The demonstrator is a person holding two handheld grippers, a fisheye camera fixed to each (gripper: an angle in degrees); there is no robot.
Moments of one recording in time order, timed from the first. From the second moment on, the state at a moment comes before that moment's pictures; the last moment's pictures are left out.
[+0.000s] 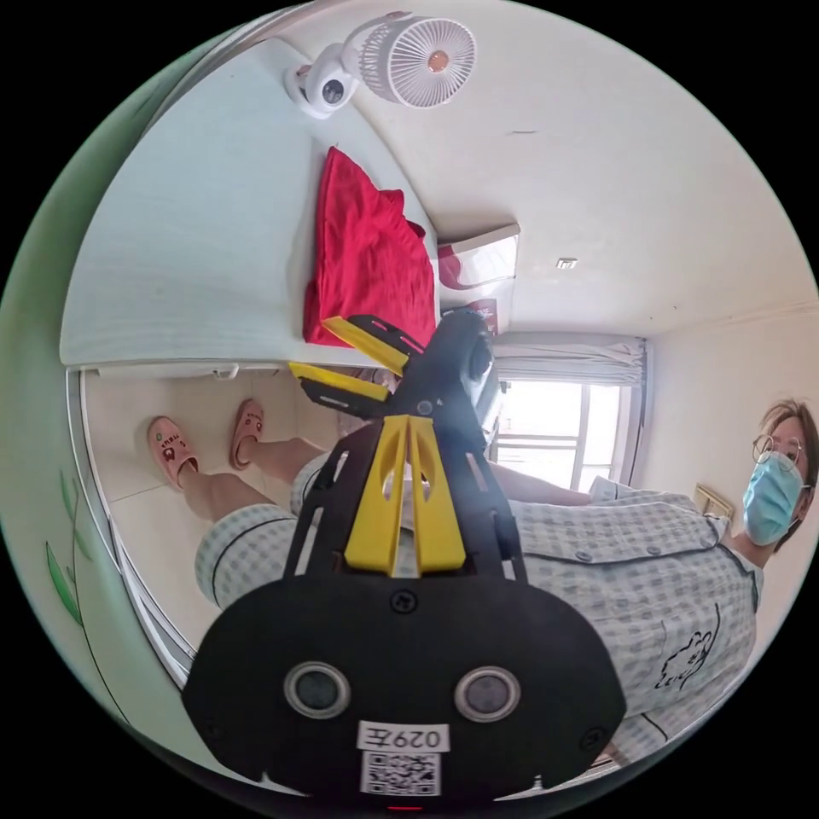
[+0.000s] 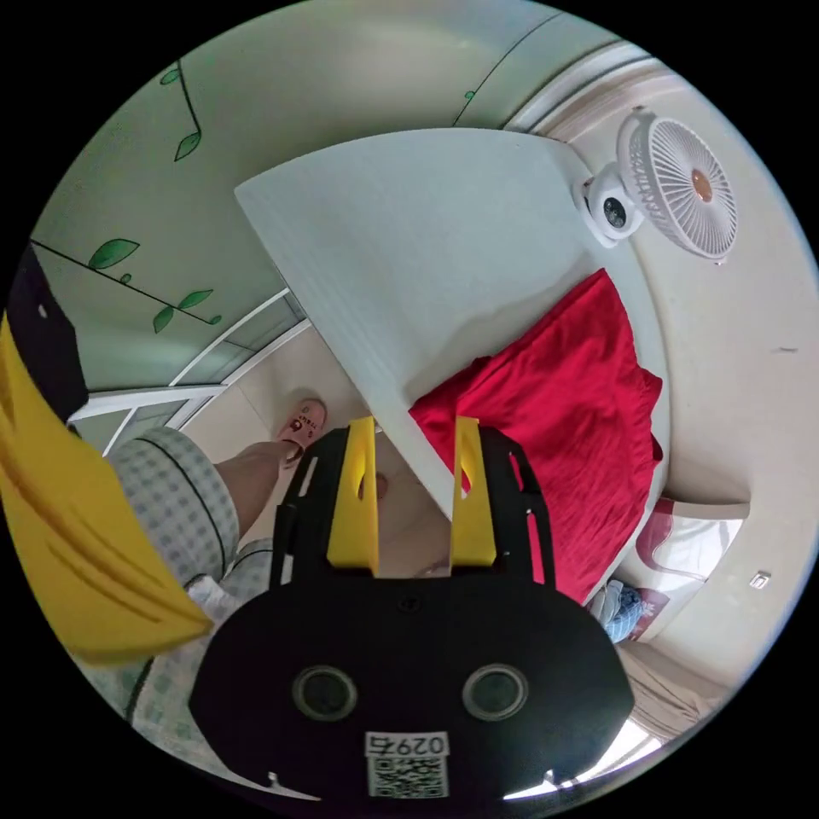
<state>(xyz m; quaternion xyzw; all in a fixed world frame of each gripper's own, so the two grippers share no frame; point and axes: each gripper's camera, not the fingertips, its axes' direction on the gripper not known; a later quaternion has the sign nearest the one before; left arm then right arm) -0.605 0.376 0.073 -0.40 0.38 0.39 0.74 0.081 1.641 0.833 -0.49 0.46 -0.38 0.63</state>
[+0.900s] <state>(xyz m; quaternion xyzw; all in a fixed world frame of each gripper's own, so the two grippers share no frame) -0.491 0.468 0.112 -0.41 0.34 0.43 0.73 0.318 1.368 0.268 -0.05 0.28 0.13 0.95</state>
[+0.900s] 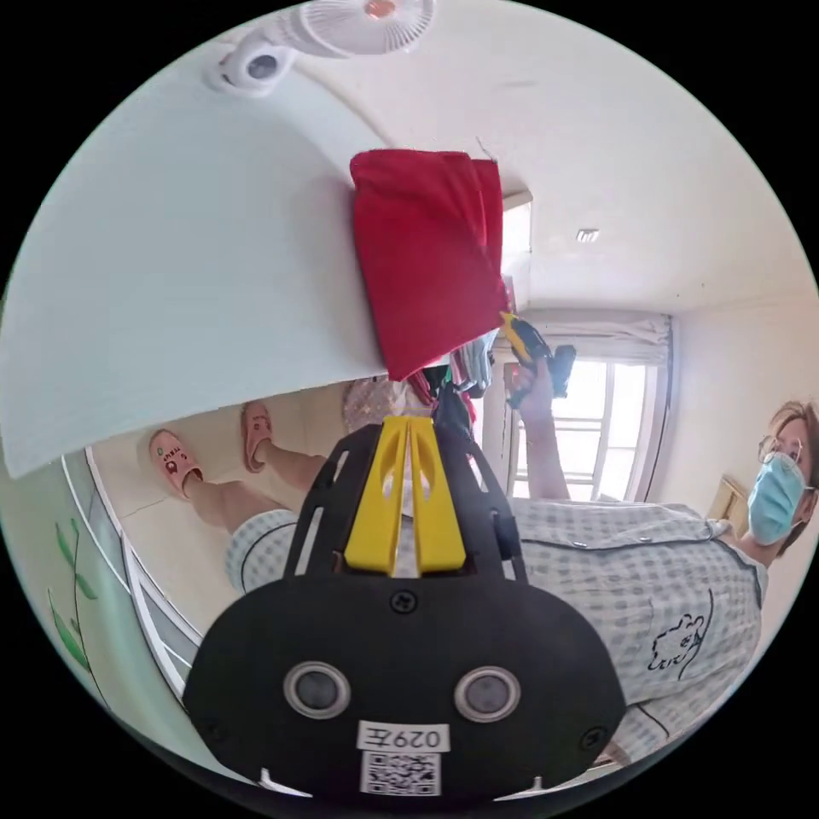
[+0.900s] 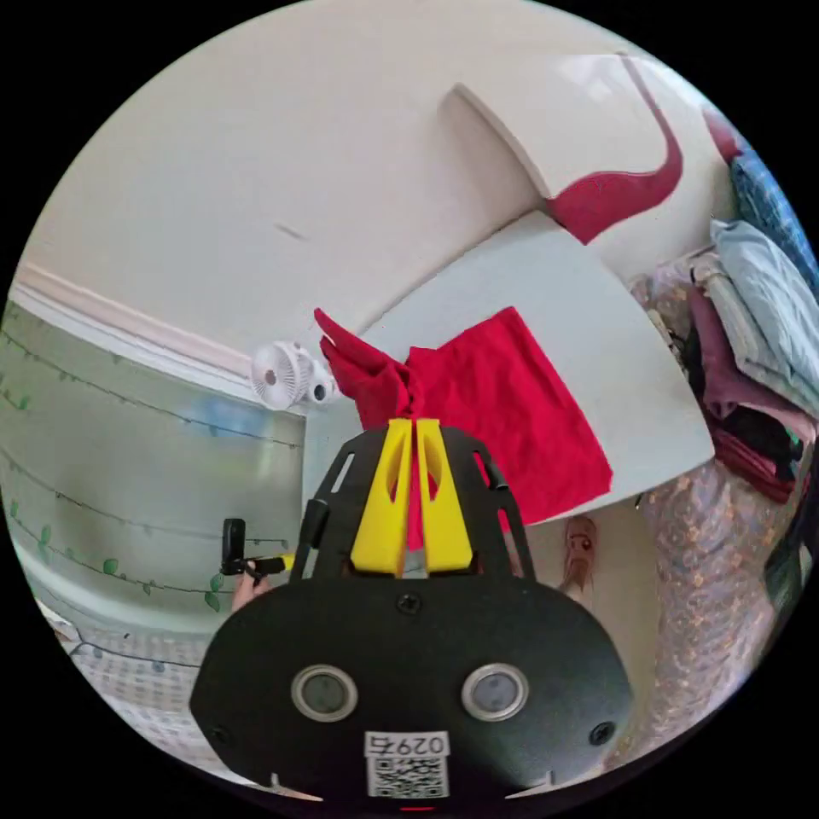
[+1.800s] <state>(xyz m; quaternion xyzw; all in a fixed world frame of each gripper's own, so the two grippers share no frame) -0.315 0.671 0.211 -0.38 0.12 0.47 0.78 0.583 1.334 0.131 -0.31 0.30 0.16 0.89</state>
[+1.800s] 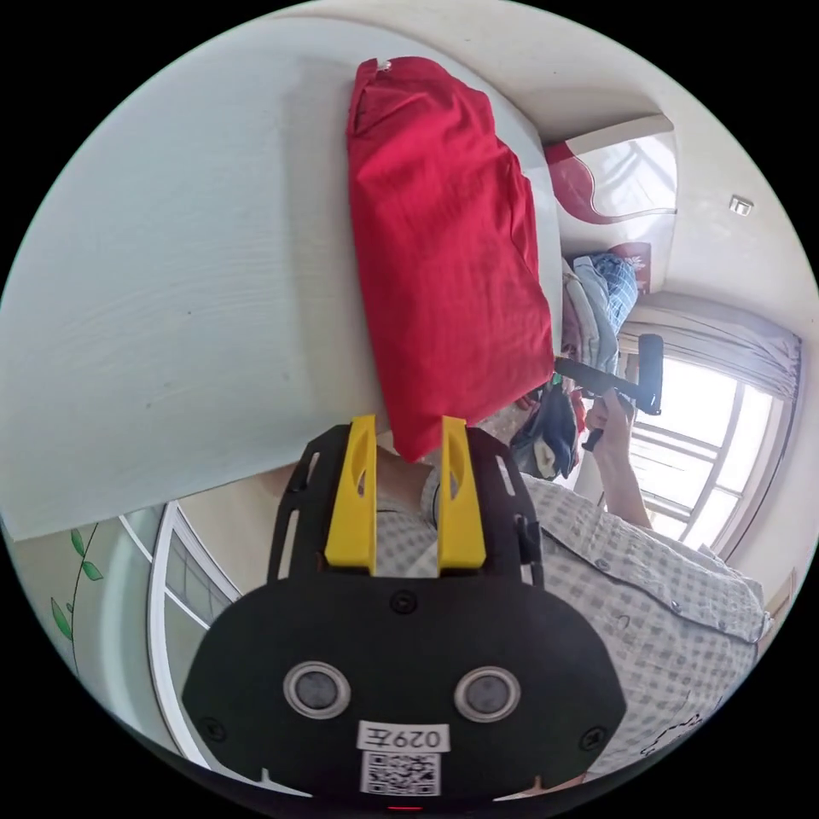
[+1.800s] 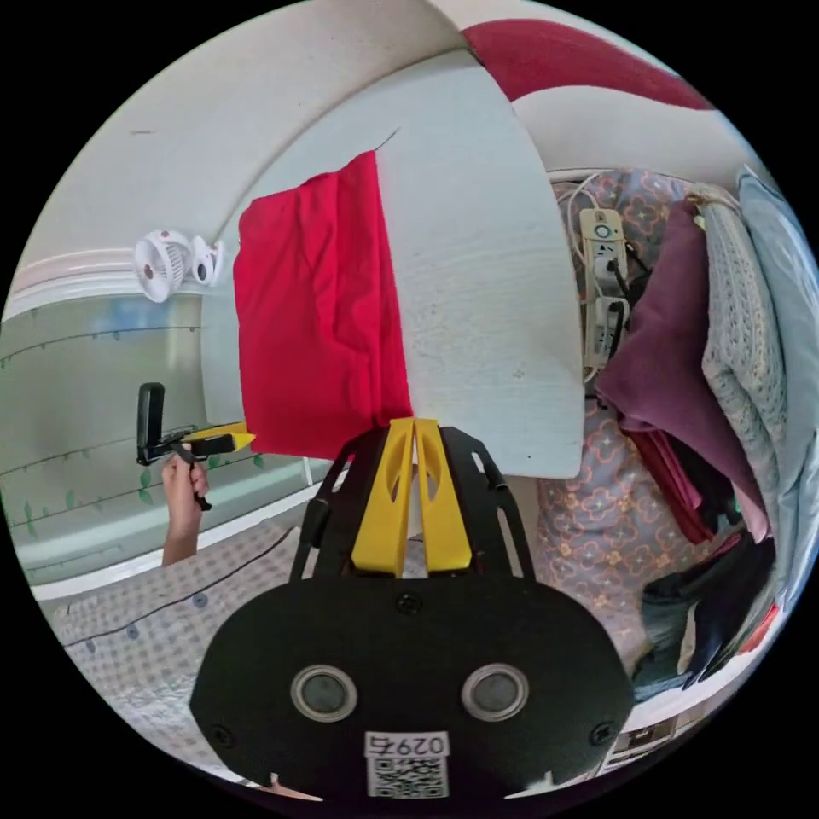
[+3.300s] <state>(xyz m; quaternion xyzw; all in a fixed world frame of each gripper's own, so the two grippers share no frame) -0.330 0.730 0.239 -0.47 0.34 0.33 0.75 0.623 1.422 -0.231 -0.15 0.05 0.35 0.92</state>
